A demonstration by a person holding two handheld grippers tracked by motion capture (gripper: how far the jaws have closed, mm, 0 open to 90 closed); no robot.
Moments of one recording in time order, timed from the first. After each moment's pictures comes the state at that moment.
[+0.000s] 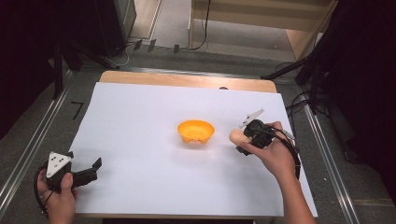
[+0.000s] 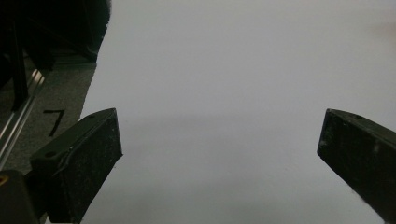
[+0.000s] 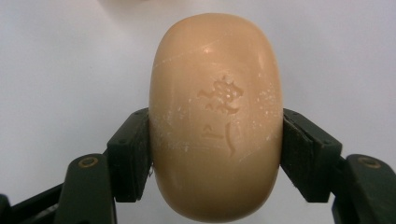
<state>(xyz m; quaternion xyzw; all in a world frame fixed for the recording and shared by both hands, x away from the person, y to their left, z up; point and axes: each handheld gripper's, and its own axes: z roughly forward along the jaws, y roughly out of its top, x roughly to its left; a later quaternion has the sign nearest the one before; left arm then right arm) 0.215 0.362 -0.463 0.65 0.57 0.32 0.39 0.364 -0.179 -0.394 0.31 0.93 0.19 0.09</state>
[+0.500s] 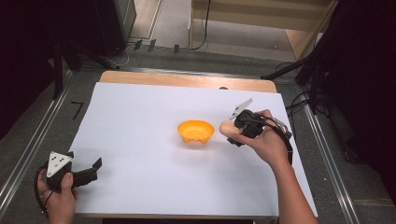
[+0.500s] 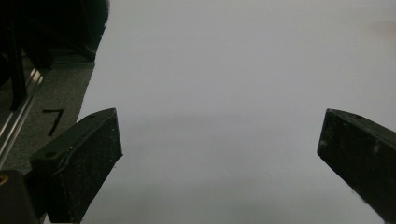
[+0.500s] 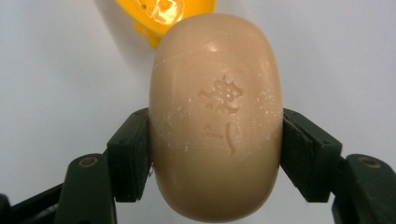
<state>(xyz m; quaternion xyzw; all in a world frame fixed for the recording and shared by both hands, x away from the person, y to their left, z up) 0.217 0.362 -0.464 0.65 0.57 0.32 0.39 0.387 -0.153 -0.378 0.23 0.95 0.20 0.10</state>
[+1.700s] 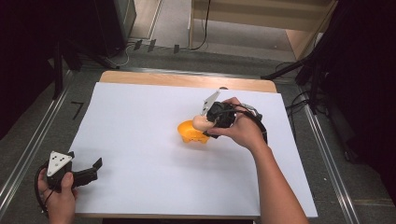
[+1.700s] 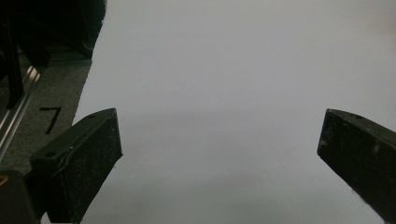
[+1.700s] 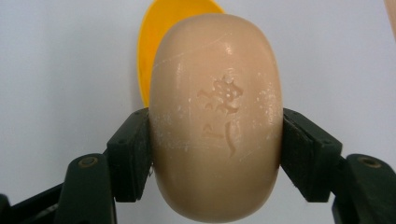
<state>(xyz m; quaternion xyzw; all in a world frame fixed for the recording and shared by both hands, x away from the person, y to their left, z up) 0.218 0.363 -0.464 0.66 0.57 0.31 0.39 0.417 -0.076 -0.376 0.08 0.97 0.22 0.09</state>
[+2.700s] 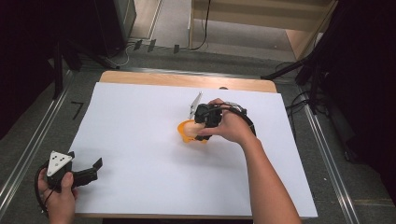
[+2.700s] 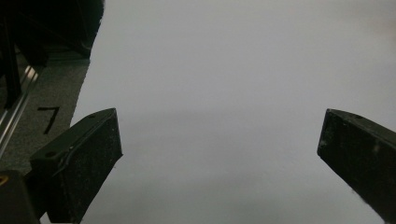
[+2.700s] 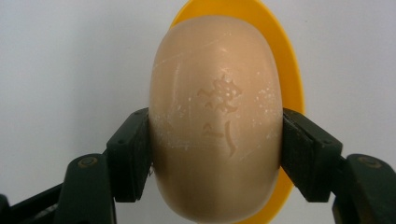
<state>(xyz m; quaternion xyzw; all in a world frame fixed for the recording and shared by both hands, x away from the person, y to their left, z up) 0.218 0.363 -0.463 0.66 0.57 0.31 0.39 0.433 -0.041 -0.398 0.03 0.98 0.18 0.02</state>
